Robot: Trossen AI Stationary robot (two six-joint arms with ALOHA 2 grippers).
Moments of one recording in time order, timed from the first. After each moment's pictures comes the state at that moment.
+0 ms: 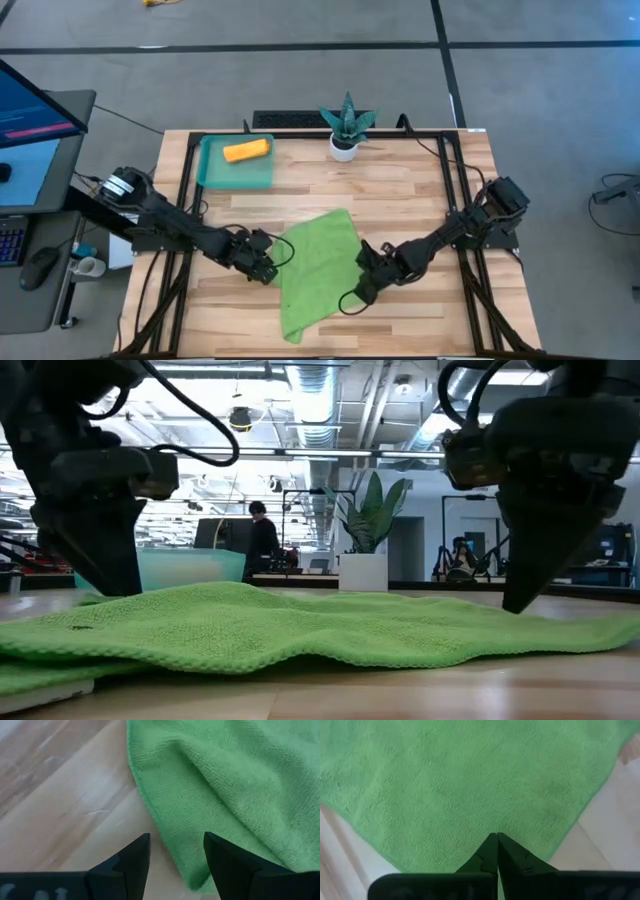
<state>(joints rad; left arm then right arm) -0.46 1.52 0.65 -0.31 -0.31 -1.19 0.51 1.77 0.96 -0.43 0.18 1.05</state>
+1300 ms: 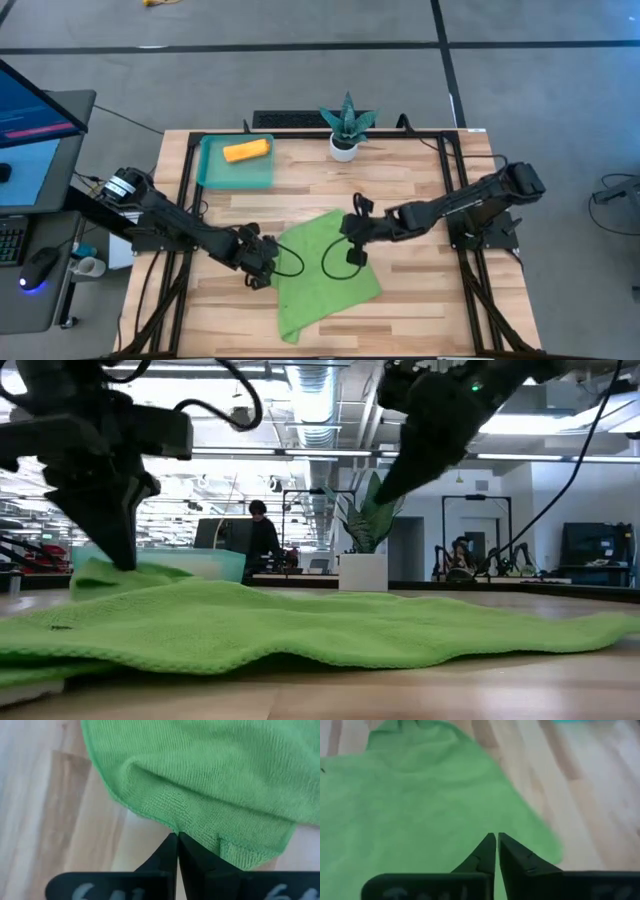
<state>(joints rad) -0.45 1.54 0.84 -0.60 -0.28 -0.70 0.24 1.58 0.97 -0.26 0.31 0.22</state>
